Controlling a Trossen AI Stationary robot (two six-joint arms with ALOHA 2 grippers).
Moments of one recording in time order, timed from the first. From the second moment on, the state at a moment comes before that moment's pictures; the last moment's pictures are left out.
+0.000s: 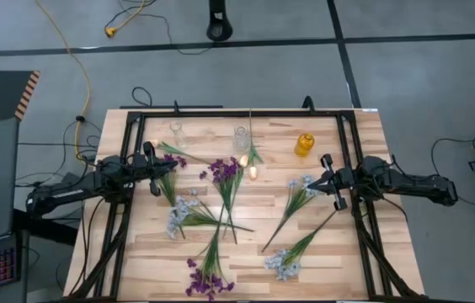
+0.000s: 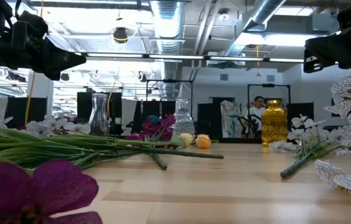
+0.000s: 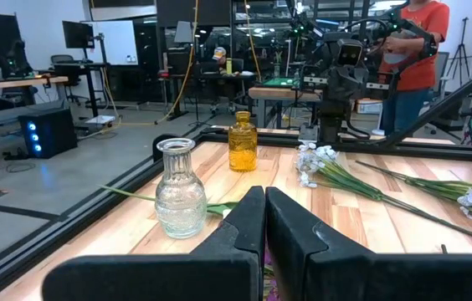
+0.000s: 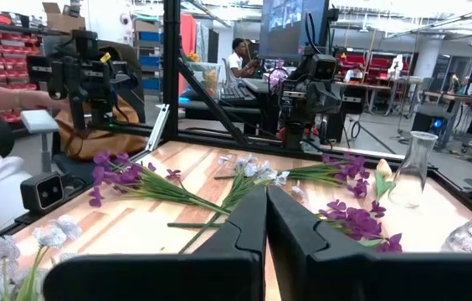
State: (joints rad) left arm 0.26 0.00 0.01 0.03 -0.01 0.00; right arm -0.11 0.00 0.01 0.04 -0.31 -0.08
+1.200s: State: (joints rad) left arm 0.26 0.00 0.01 0.03 -0.02 0.02; right arm -0.11 0.00 0.01 0.31 -0.30 0.19
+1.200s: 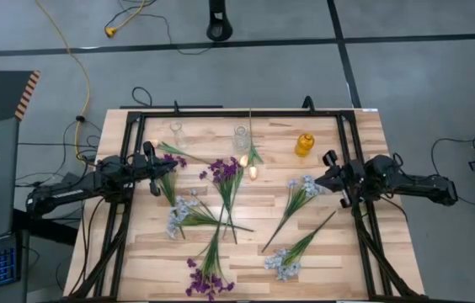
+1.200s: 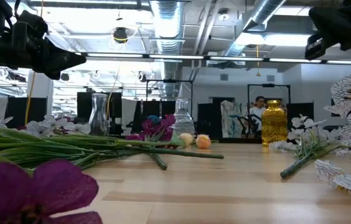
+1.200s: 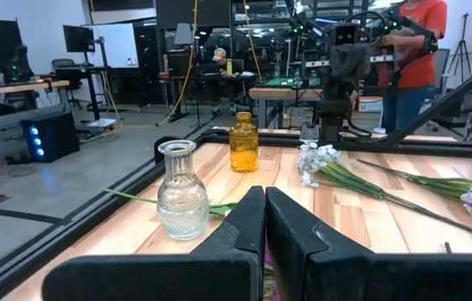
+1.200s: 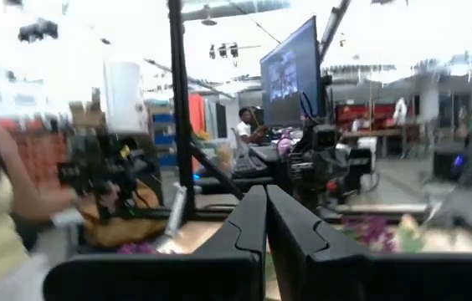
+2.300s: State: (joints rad) left arm 0.26 0.00 0.01 0.03 -0.02 0.00; right arm -0.11 0.01 0.02 0.41 -0.10 0.63
